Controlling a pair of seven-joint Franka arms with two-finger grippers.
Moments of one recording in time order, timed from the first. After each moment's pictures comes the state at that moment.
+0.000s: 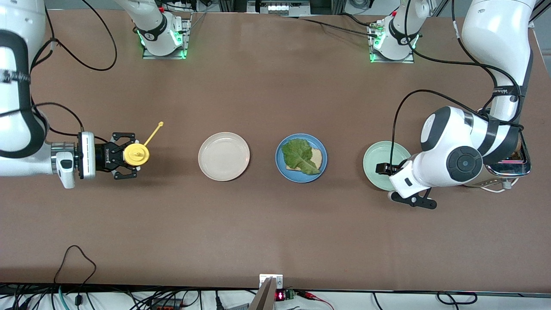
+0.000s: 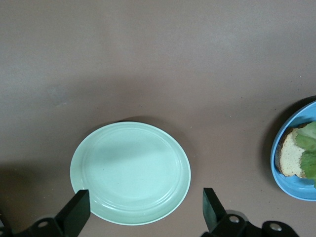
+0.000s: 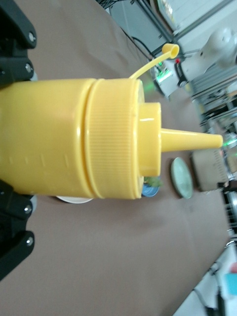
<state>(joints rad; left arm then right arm) 0.08 0.60 -0.35 -1.45 0.14 1.83 -0.10 -0.06 0.59 -0.13 -1.60 0.99 1.51 -2.04</state>
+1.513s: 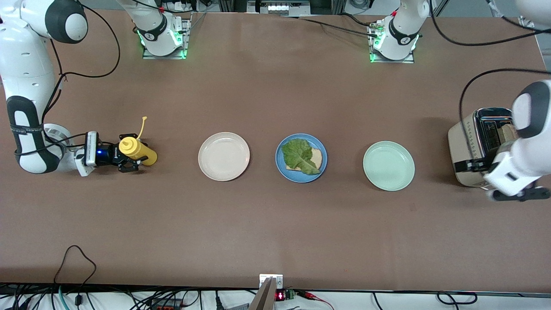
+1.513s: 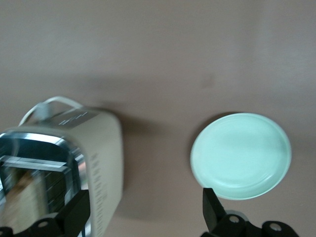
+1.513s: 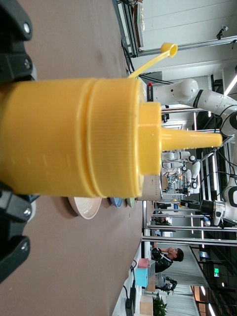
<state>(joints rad) 0.26 0.41 -0.22 -1.44 0.21 1.68 -0.11 -0.27 0.94 -0.13 -1.60 1.14 1.30 -2.62</state>
